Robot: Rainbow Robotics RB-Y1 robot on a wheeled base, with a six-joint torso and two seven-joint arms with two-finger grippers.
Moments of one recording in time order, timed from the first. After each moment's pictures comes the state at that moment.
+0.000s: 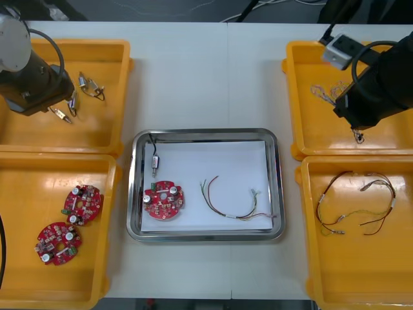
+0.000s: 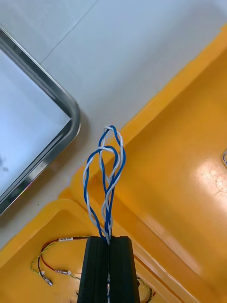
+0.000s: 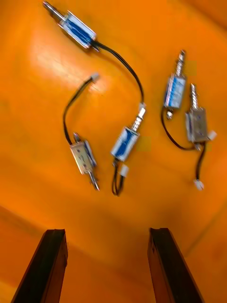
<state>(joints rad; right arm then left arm) -0.66 -0.71 0.01 -2.03 -0.89 1.92 1.78 -0.69 0.60 0.05 -1.59 0.38 1.69 -0.84</state>
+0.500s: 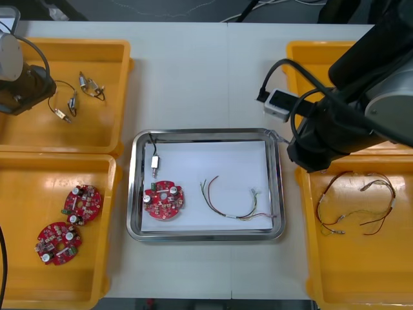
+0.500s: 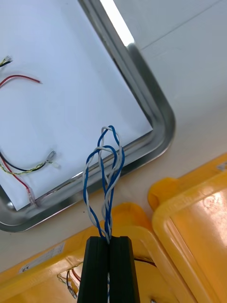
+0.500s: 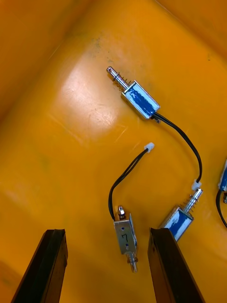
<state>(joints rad) -0.67 -0.76 0.38 -2.17 -0.88 1.80 1.66 -0.69 0.60 0.10 -1.39 0.27 1.46 -0.84</state>
